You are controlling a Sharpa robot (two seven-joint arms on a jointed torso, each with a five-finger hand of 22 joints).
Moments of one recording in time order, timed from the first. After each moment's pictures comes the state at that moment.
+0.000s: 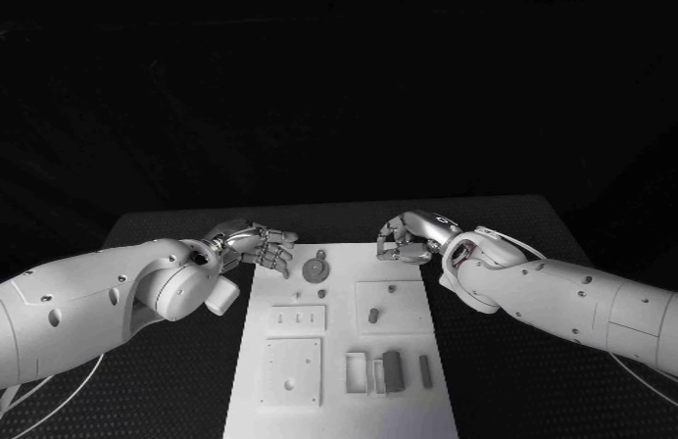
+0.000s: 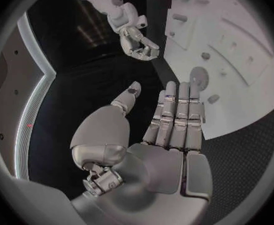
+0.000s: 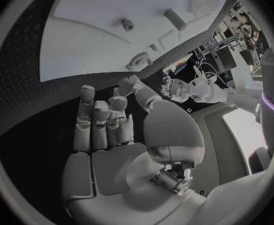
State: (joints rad) left arm 1.32 -0.79 -0.18 1.37 -0.29 -0.17 0.00; left_hand 0.91 -0.04 0.39 -0.23 0.05 0.82 0.18 0.33 0.46 1.17 0.10 0.21 0.15 0.96 0.11 0.35 0.67 0.01 0.82 0.02 0.42 0.32; right arm 1.15 -0.69 -0.04 1.22 -1.37 -0.42 0.06; right_hand 1.06 -0.01 0.47 -0.29 0.05 0.98 0.05 0.32 0.54 1.13 -0.03 1.16 0.84 1.06 -0.13 1.44 0.83 0.26 1.01 0.06 0.78 1.31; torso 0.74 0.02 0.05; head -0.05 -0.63
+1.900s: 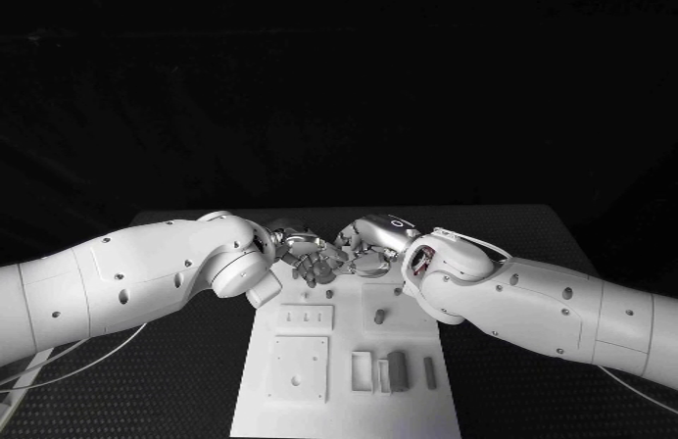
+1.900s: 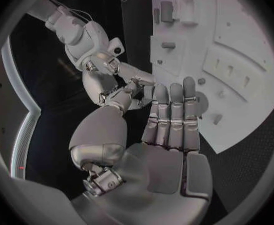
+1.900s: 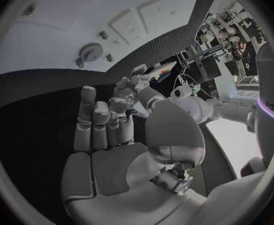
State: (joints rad) left arm 1.38 -0.66 -0.19 1.41 -0.52 -0.12 -0.31; left_hand 0.87 -0.03 0.37 -0.25 0.05 0.98 0.11 0.34 0.49 1.03 0.01 0.93 0.65 0.99 -0.01 0.88 0.89 0.01 0.89 -0.11 0.70 0.58; right arm 1.17 -0.59 -0.04 1.40 -1.52 -0.36 -0.08; right_hand 1.03 -0.03 0.49 -0.28 0.05 0.99 0.06 0.30 0.58 1.15 -0.03 1.18 0.87 1.09 -0.13 1.47 0.84 0.26 1.04 0.03 0.80 1.31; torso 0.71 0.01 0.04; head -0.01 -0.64
